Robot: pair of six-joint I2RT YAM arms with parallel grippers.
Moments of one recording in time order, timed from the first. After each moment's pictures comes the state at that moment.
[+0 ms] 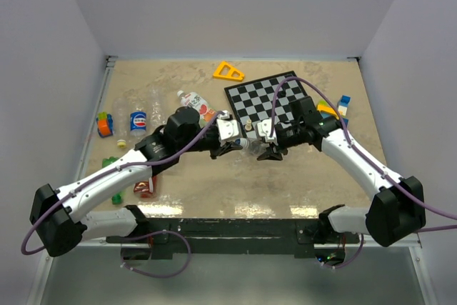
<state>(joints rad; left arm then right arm) -0.82 1.16 0.94 -0.11 0.45 0.33 0.42 1.29 0.98 -0.69 -0.92 -1.10</state>
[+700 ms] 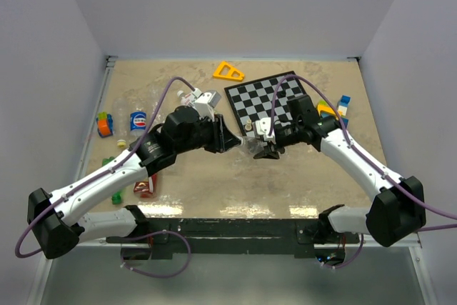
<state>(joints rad) -0.83 1.13 1.00 -0.27 0.12 -0.65 0.43 1.29 1.00 -0.65 -0.94 -1.06</state>
